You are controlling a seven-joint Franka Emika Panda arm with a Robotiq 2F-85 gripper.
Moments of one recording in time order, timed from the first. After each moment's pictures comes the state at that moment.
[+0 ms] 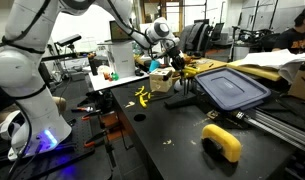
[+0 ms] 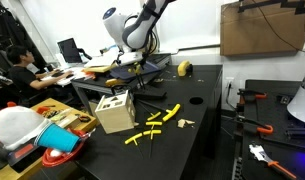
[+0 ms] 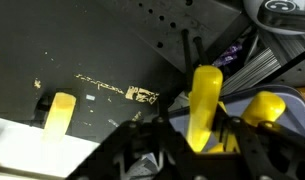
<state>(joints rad) 0.12 0.61 -0.08 -1.59 -0.59 2.28 1.52</state>
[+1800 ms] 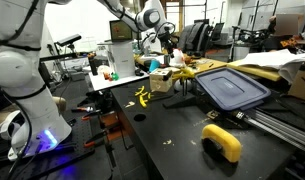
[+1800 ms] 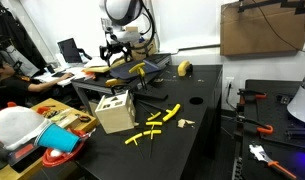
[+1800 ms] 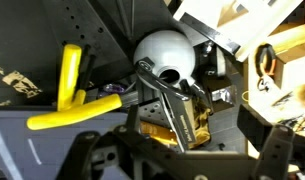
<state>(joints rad) 0.12 0.44 0.02 -1.67 -0.15 2.47 0.63</state>
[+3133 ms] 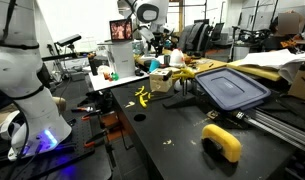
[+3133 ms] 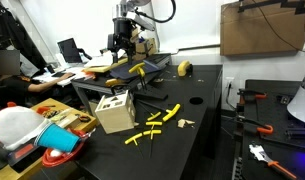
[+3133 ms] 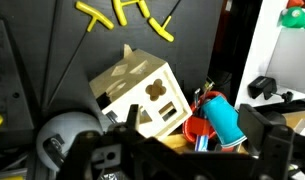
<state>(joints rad) -0.09 0.30 0.20 -1.77 0.45 2.11 -0.23</state>
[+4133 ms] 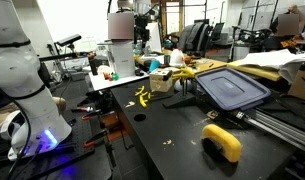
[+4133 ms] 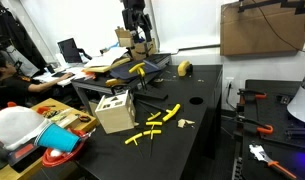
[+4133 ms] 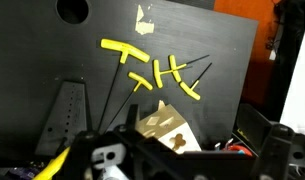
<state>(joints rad) 0.03 0.04 0.11 -1.88 0.20 1.82 -0.07</state>
